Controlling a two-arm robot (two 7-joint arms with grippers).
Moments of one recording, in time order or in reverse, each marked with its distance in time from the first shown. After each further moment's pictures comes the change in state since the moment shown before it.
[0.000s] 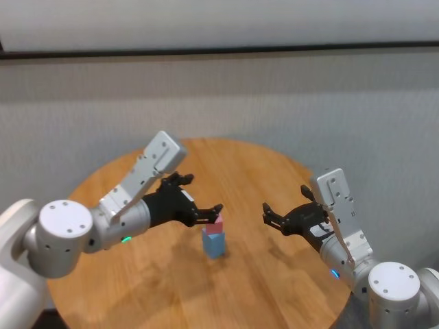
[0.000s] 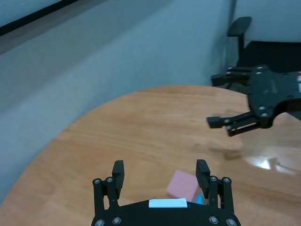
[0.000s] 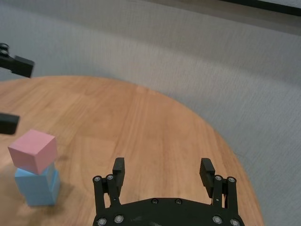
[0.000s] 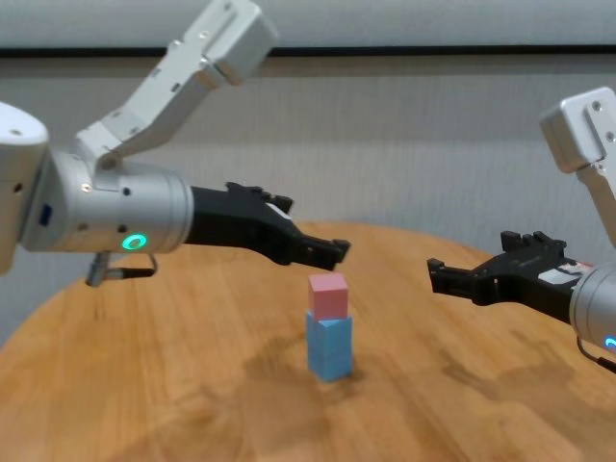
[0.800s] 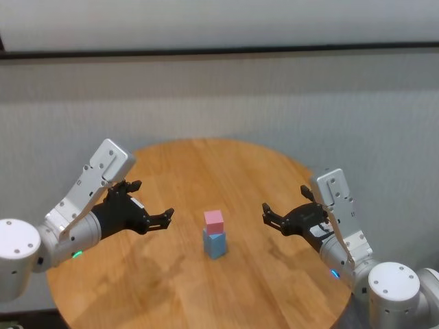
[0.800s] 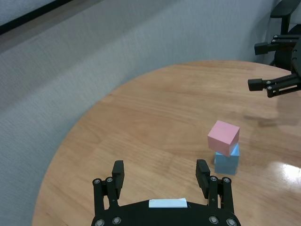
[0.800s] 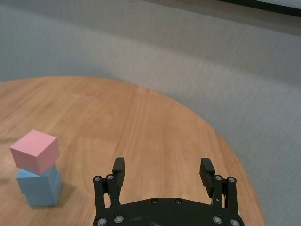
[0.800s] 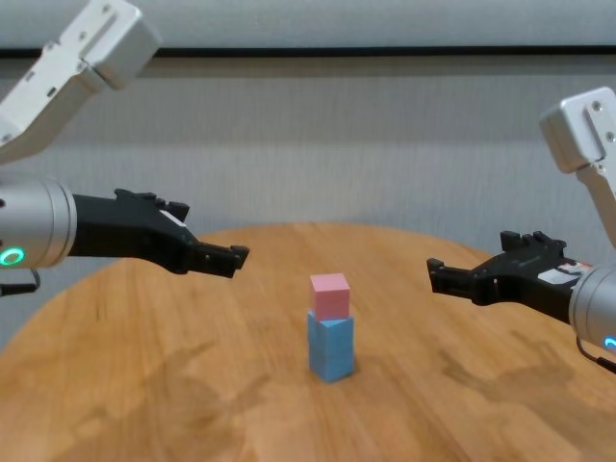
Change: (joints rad) left arm 0.116 0.101 -0.099 -0.150 -0.007 0.066 0.068; right arm 0.000 0.000 0.000 0.000 0.000 0.000 0.000
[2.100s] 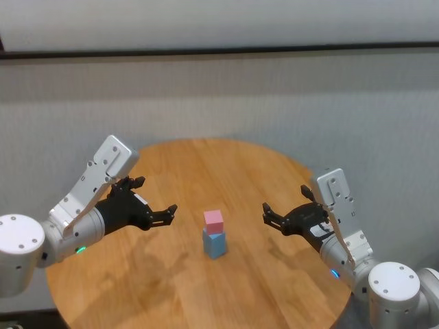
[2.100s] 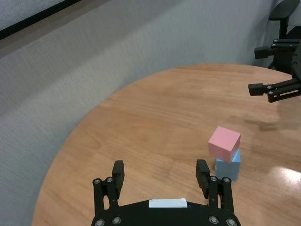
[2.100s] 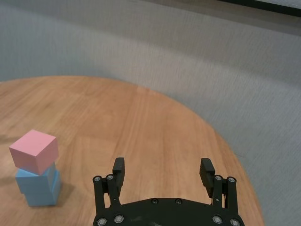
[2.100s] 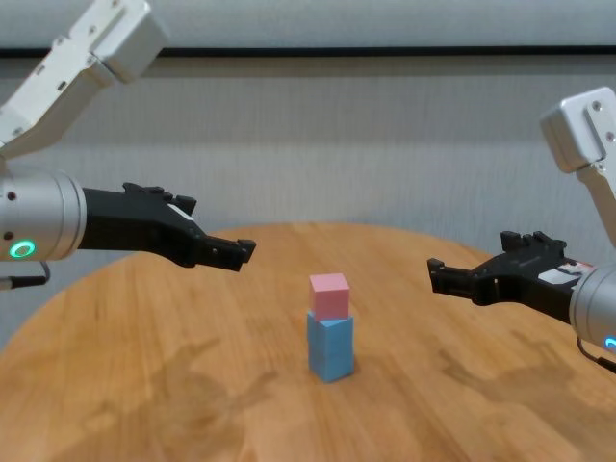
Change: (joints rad) left arm 0.005 0.005 0.000 -0.008 0.006 0.005 0.003; right arm 0.000 0.000 0.000 0.000 0.000 0.000 0.000
